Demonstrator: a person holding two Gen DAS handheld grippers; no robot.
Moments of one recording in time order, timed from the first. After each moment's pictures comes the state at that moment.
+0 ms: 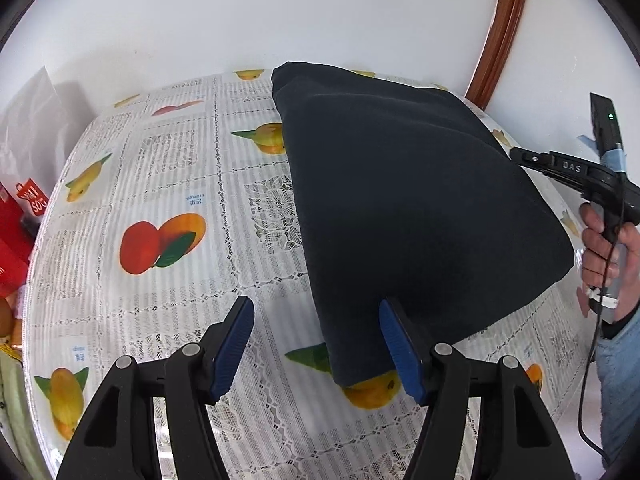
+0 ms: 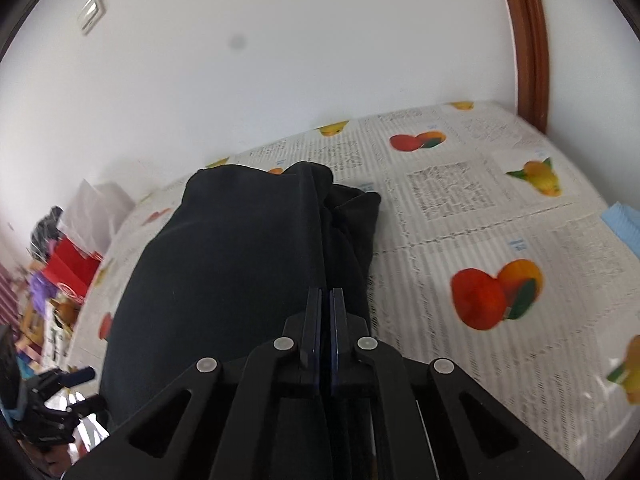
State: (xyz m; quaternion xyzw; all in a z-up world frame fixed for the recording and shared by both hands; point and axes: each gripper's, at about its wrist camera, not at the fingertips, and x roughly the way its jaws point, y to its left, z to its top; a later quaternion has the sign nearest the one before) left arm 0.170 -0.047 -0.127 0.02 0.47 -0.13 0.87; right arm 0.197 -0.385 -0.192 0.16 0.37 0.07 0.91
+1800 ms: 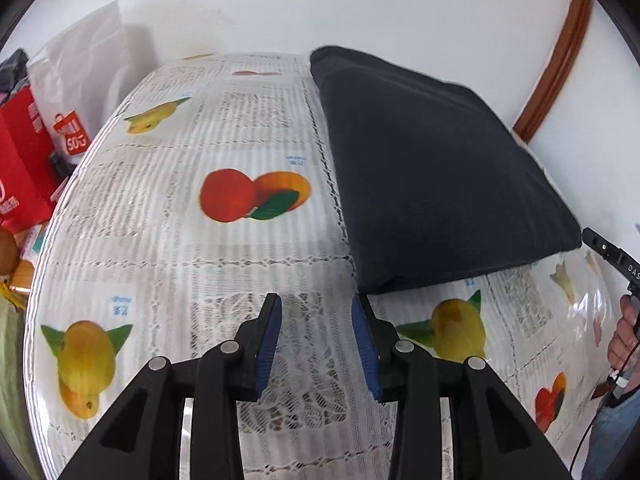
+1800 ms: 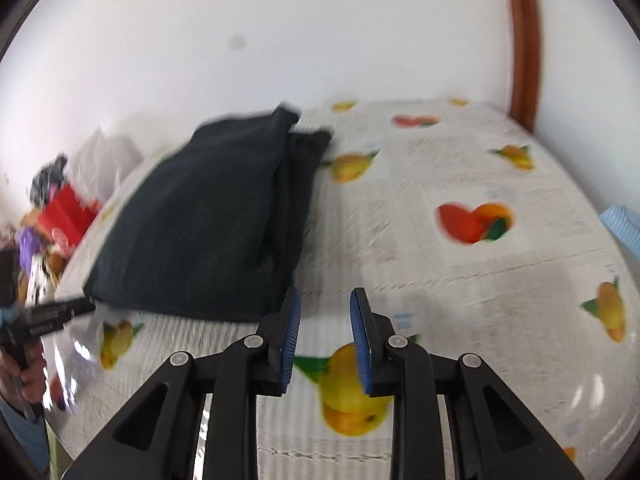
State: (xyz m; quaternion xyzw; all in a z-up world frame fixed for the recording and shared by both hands) left arm 0.161 0.030 -0.146 -0.06 0.47 -0.07 0.88; right arm 0.121 -0.369 -0.204 0.12 0.36 0.07 0.92
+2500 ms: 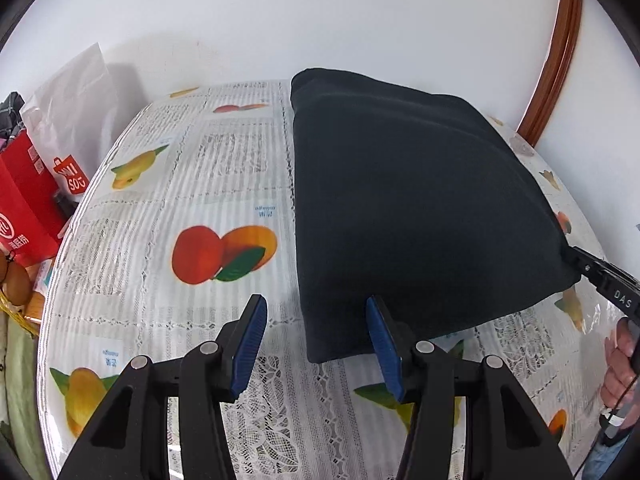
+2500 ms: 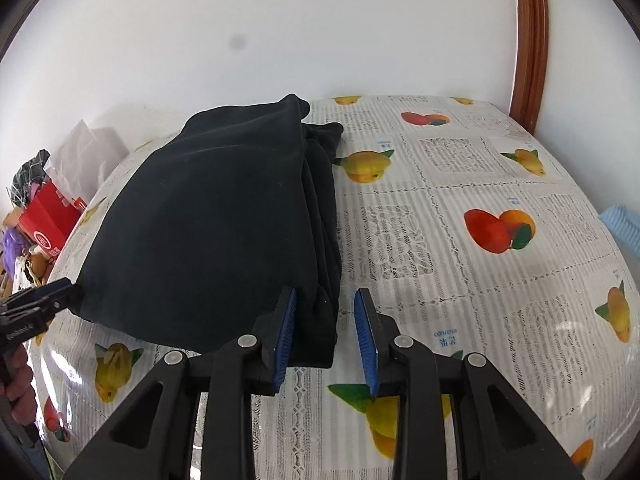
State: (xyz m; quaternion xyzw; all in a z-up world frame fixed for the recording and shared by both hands) left arm 0.190 -0.013 -0.133 -0.02 0.46 -0.04 0.89; right arm 0.151 -0.325 -0.212 0.09 0.39 0.04 0.92
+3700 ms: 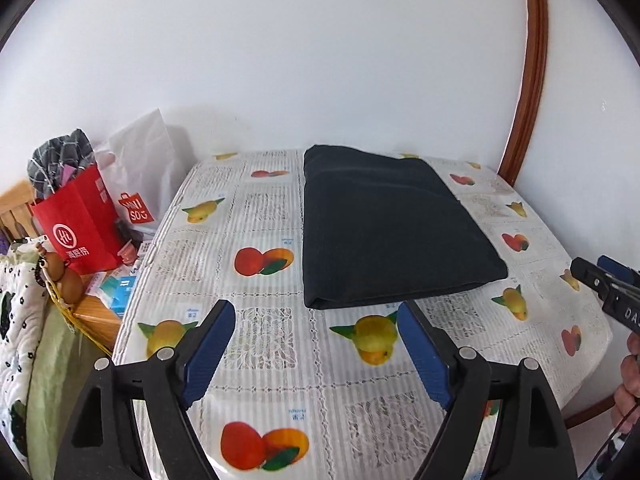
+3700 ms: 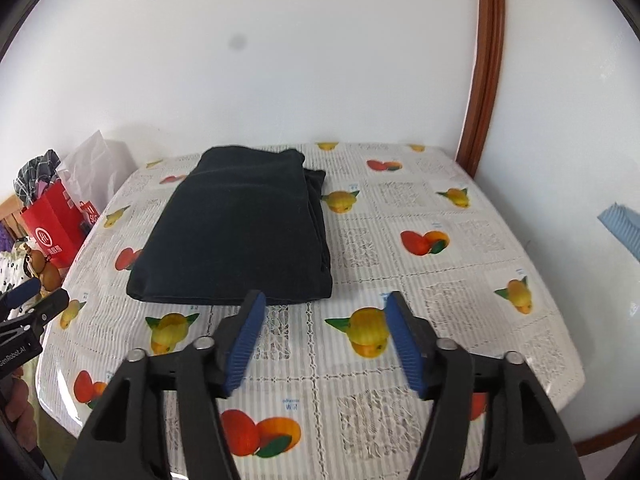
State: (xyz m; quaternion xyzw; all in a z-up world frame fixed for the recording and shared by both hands) left arm 0.058 -0.025 -0.031 0.00 0.35 0.00 0.94; right arm 0.023 -0.301 -0.107 0.05 0.34 -0.03 0.94
